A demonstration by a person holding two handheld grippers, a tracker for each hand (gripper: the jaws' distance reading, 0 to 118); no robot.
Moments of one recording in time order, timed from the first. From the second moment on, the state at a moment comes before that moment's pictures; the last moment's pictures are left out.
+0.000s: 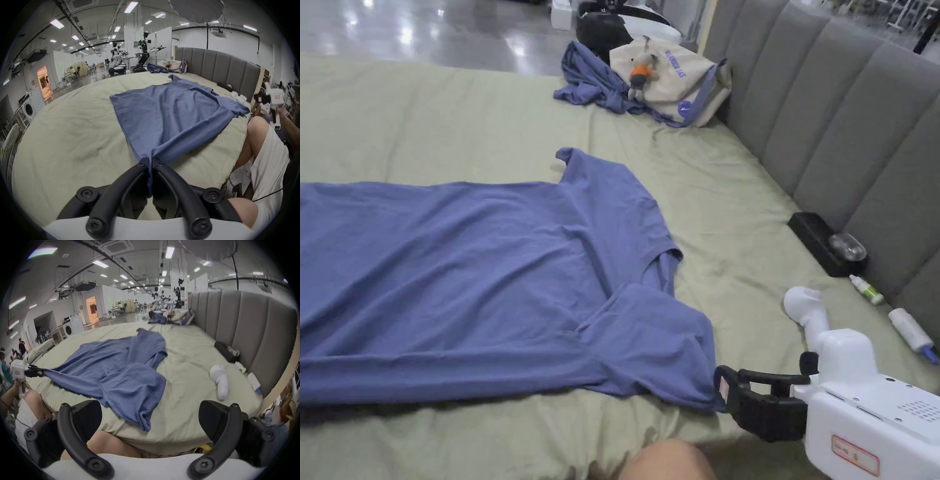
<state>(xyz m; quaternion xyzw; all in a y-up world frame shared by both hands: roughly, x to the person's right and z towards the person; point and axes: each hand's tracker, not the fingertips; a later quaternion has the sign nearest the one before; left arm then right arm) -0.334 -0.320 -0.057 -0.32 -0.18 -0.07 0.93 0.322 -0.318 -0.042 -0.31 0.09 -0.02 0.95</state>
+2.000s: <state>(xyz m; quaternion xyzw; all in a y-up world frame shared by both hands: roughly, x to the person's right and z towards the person) -0.328 -0.265 -0.214 -0.29 -0.12 0.11 0.94 0.302 -0.273 -0.246 -0.34 0.18 -0.11 0.92</state>
